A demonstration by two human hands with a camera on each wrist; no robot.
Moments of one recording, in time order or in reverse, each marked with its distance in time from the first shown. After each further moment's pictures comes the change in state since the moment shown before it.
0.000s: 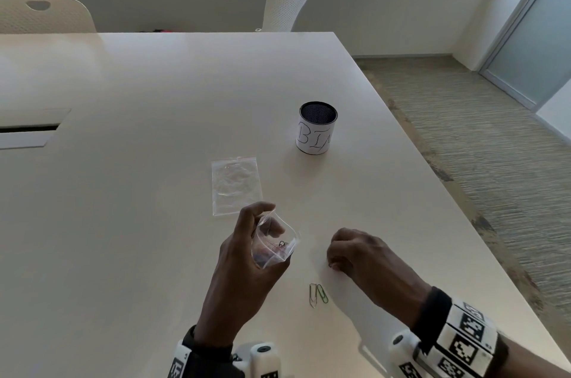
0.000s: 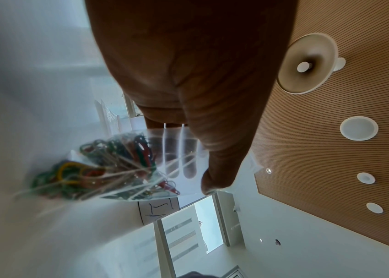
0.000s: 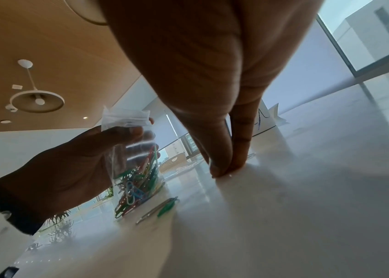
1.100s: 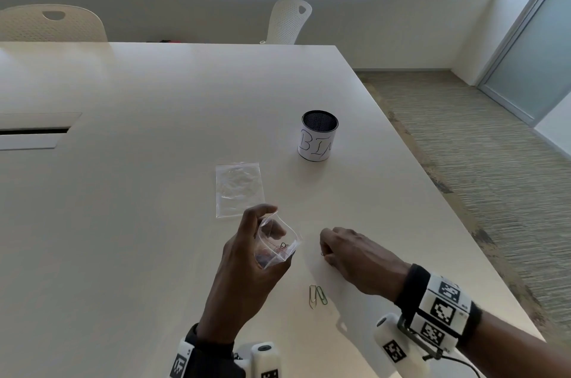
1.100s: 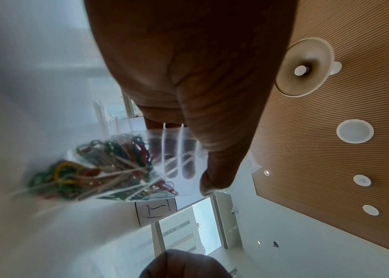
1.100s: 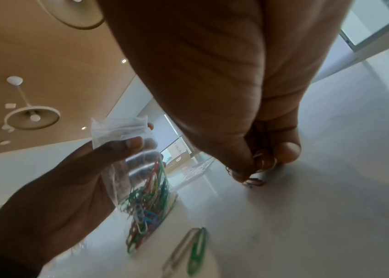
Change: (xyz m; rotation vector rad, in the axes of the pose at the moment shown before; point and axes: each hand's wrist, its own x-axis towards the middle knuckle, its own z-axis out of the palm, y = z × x) left_hand -0.002 0.001 0.000 0.005 0.009 0.021; right_hand 0.021 -0.021 -0.019 -0.056 -0.250 0.123
